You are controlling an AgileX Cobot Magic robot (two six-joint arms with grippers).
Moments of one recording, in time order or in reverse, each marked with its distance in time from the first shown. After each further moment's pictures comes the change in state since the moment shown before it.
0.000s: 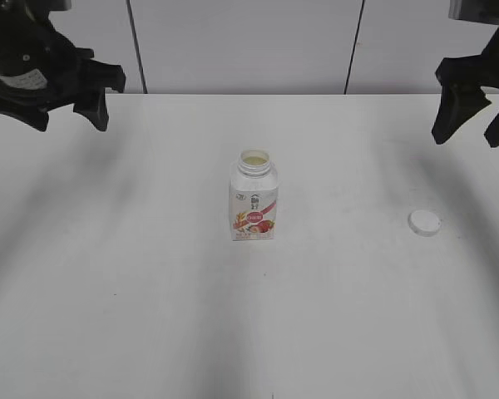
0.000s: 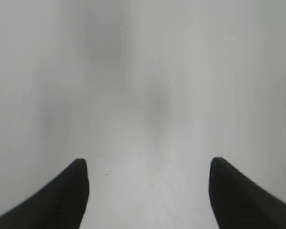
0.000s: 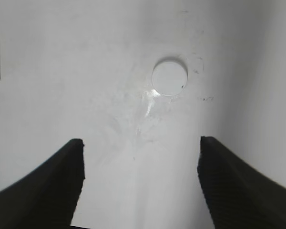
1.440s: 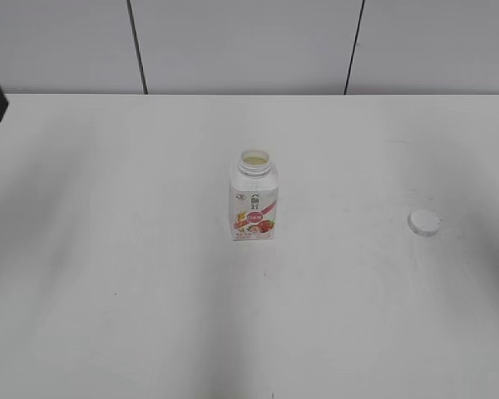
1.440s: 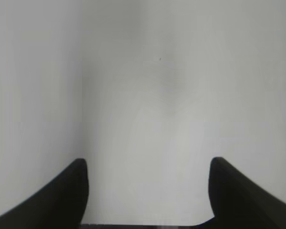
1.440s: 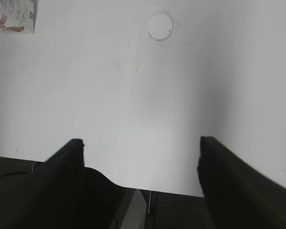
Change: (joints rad) left arm 0.014 -0.386 0.215 0.035 0.331 0.003; right arm 0.000 -0.723 0.418 -0.037 0.001 -0.002
